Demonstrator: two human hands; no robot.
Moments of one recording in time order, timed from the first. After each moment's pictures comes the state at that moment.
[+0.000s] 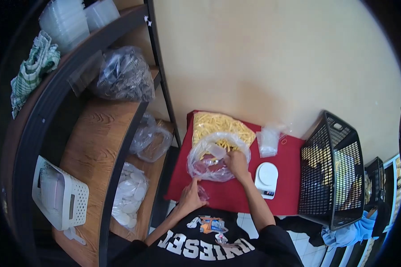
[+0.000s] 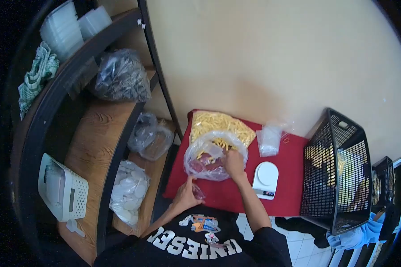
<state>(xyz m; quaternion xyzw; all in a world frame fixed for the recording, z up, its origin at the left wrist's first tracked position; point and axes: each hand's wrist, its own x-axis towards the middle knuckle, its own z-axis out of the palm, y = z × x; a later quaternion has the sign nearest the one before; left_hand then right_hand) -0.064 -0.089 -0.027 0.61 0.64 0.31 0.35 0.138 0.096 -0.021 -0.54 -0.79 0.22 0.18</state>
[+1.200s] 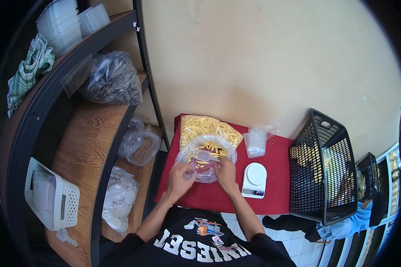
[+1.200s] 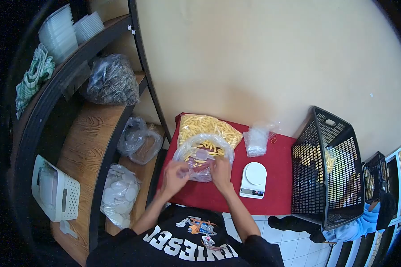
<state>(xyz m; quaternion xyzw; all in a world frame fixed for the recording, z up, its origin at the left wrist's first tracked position) -0.074 -0.024 0.009 0.66 0.57 0.44 0.21 0.142 0.047 0.001 -0.51 -0.77 0.14 0.35</state>
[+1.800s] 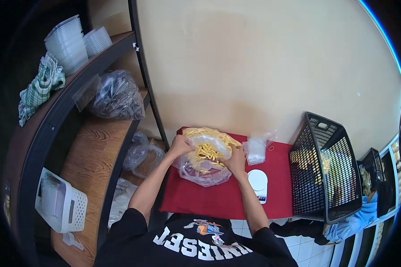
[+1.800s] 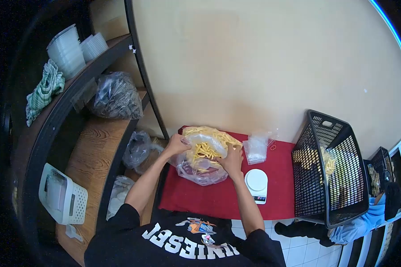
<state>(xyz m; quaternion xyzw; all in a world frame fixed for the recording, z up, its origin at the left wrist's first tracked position) -0.124 0.160 0.020 0.67 0.63 0.32 0.25 0.157 0.104 0.040 -0.62 -0.72 -0.01 0.32</state>
